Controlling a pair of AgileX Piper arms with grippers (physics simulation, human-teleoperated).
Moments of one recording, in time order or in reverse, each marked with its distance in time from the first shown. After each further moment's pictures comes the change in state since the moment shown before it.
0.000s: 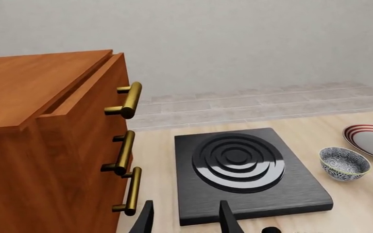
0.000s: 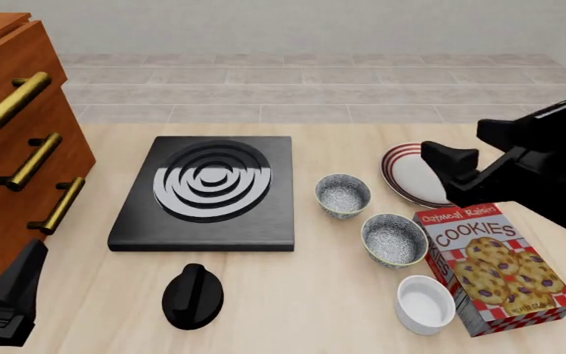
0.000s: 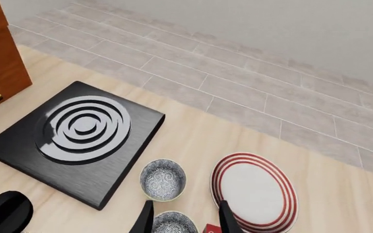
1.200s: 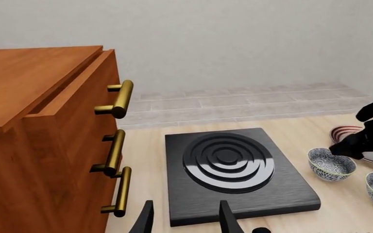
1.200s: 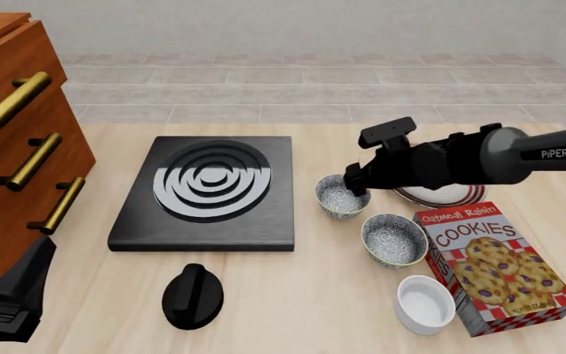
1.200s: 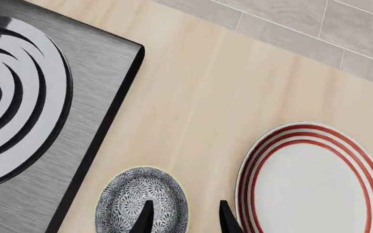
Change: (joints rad) left arm -0.035 0.063 0.000 -0.051 -0.036; right arm -0.041 1.011 -0.495 0.007 0.048
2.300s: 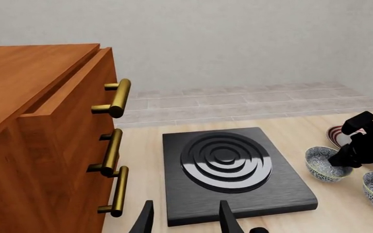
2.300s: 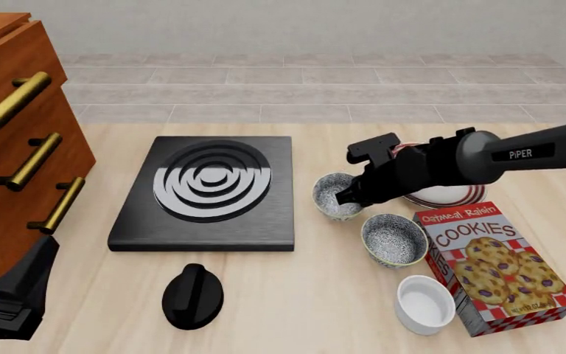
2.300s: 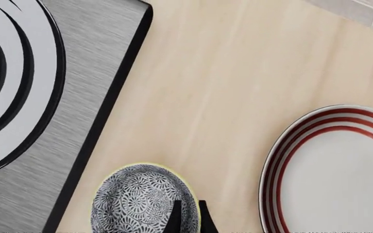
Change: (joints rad) left arm -0.009 0.028 0.000 -0.021 -0.010; right arm 0.027 0.087 -0.059 0.129 -0.014
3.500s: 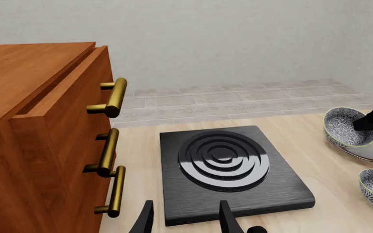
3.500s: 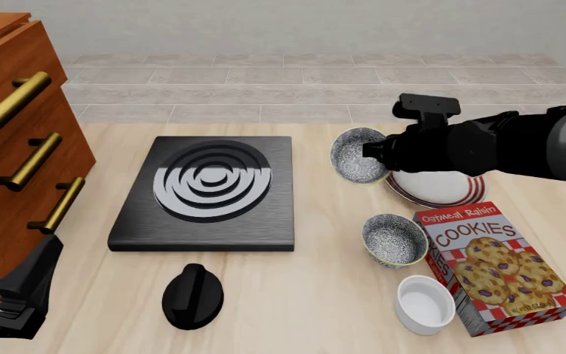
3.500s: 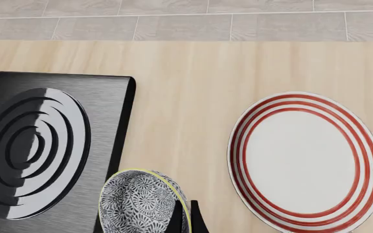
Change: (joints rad) left arm -0.013 0.026 0.000 -0.018 0.000; right arm -0.048 -0.304 0.119 -0.037 0.338
